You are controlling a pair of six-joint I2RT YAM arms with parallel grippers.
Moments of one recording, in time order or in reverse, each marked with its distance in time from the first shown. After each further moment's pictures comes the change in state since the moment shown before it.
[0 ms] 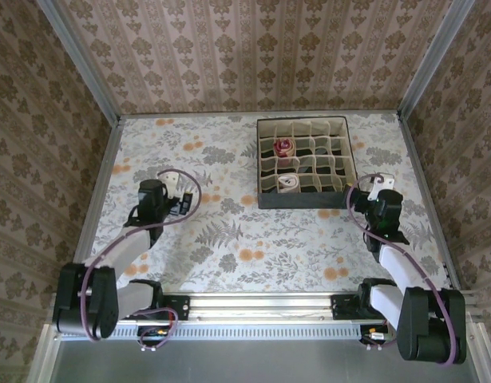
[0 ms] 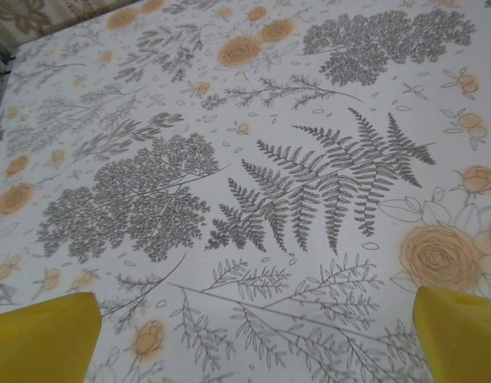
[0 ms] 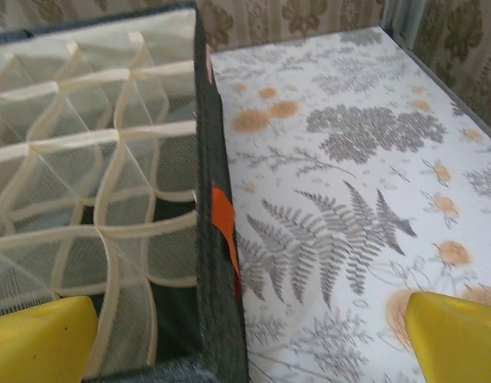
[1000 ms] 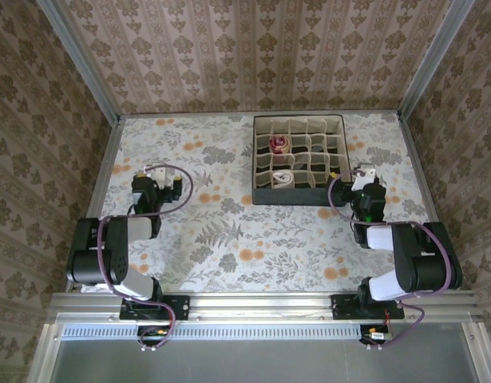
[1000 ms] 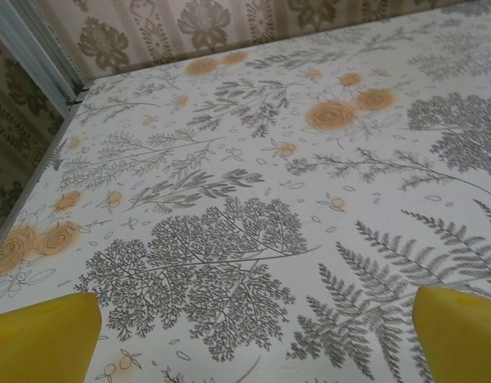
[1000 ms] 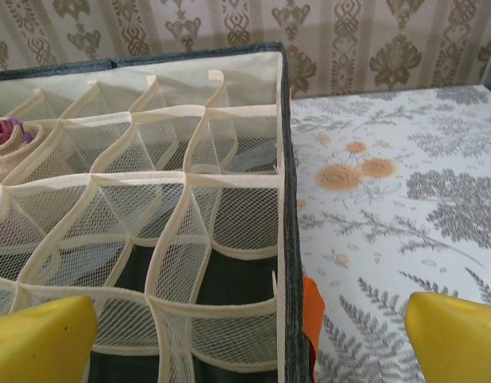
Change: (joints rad) left arm 0.150 0.326 -0.028 0.552 0.047 -0.037; right arm 0.114 0.458 0.035 0.552 -0.025 -0.027
